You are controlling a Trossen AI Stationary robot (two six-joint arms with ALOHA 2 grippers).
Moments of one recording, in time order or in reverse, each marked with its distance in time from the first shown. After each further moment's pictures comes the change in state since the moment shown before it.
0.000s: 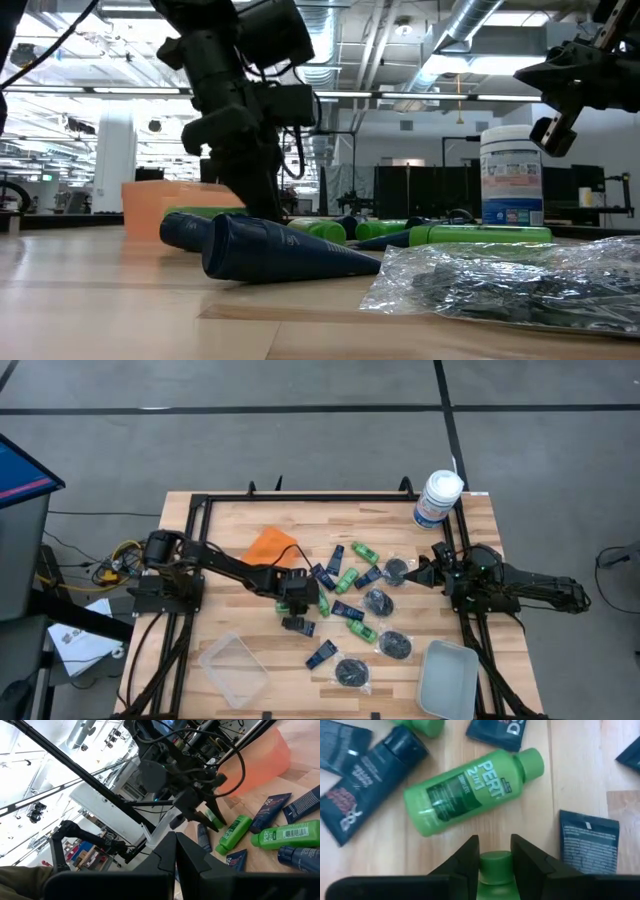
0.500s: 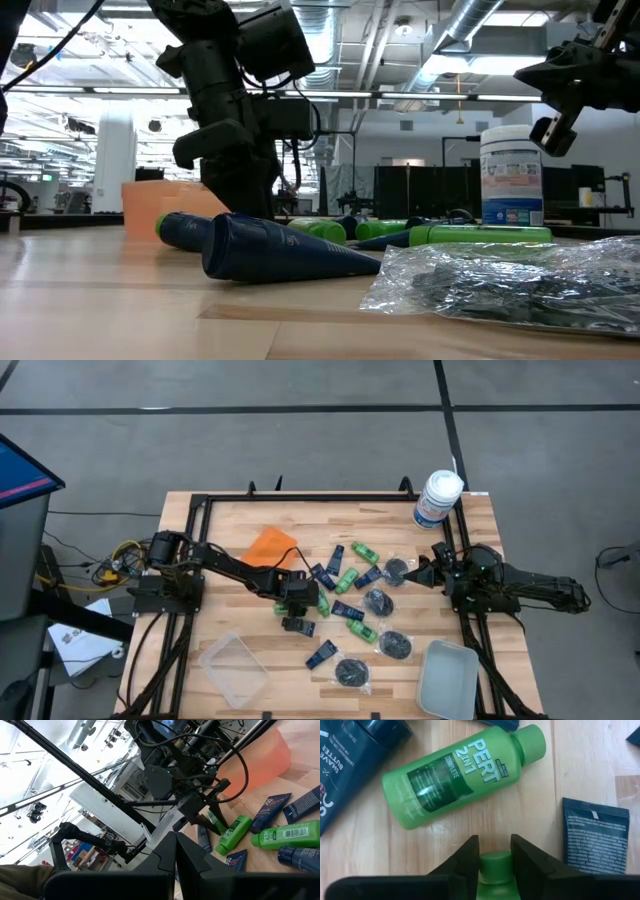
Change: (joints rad) left arm 0.000 0.045 -0.004 0.001 0.024 0.000; right arm 0.000 0.000 0.000 0.002 0.000 0.000
